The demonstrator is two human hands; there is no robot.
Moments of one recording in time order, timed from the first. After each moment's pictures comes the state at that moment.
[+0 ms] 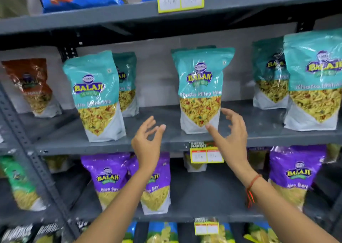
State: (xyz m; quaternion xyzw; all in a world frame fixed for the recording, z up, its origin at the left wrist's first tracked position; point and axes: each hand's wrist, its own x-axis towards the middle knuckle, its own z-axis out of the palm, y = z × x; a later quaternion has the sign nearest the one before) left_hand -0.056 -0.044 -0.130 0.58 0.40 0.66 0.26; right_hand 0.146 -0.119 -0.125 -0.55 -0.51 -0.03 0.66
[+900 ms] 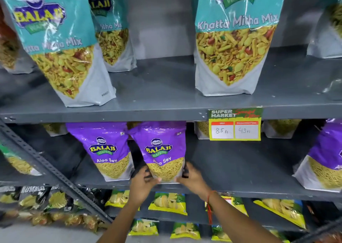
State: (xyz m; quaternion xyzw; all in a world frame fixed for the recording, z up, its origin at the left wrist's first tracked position) left_hand -0.155 0.020 -0.427 0.60 0.60 0.31 0.44; right_hand 0.069 -0.003 -0.445 -0.62 -0.50 0.47 0.38
